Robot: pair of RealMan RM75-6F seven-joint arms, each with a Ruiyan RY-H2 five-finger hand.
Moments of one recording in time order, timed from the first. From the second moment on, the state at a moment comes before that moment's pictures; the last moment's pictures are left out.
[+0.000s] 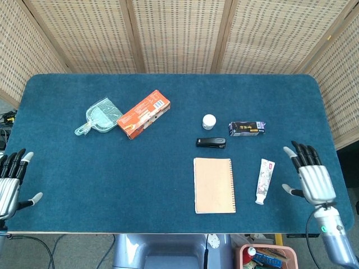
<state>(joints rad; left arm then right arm) -0.09 -1.12 -0.06 -1.68 1.48 1.49 0.18 0.25 -1.18 0.16 -1.56 -1.48 1.28 -0.09</state>
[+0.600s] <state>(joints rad) -0.16 -1.18 -0.13 -1.61 1.28 1.36 0.25 0.76 -1.52 0.30 -1.16 -1.25 0.77 -0.22</state>
